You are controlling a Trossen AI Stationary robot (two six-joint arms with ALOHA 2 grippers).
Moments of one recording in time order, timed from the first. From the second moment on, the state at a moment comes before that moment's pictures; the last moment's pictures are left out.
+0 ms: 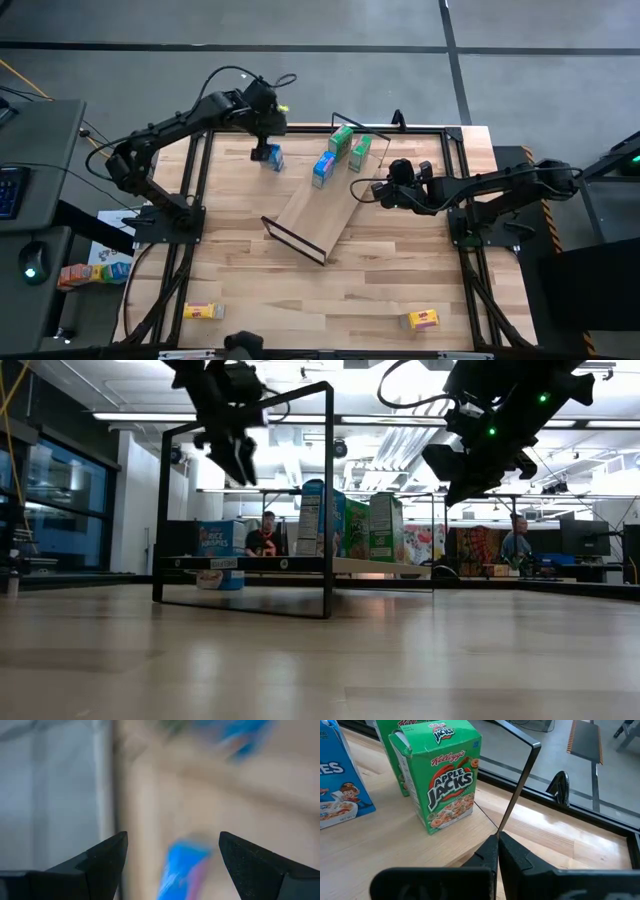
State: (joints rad) left arm 0.68 1.53 1.39 -0.90 0.11 0.82; right arm 0.00 1.27 0.73 -0.49 0.94 0.81
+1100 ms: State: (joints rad) left arm 0.85 1.54 1.39 -0.87 0.39 0.62; right arm 0.00 1.27 0.73 -0.49 0.94 0.81
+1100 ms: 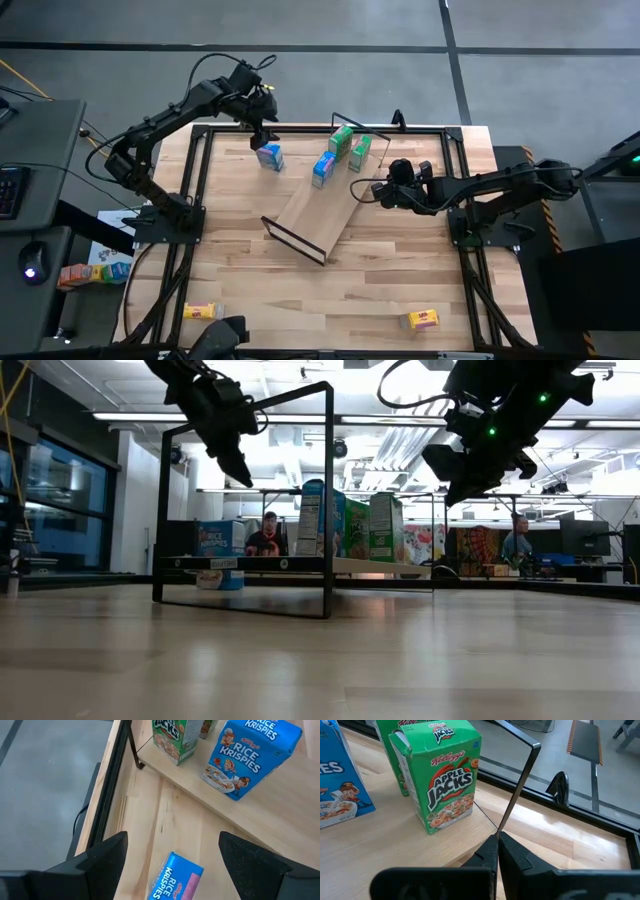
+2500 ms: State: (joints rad) left arm 0.84 1.55 1.20 -0.82 0.26 0.89; right arm 0.00 1.27 0.73 -0.49 0.96 0.81
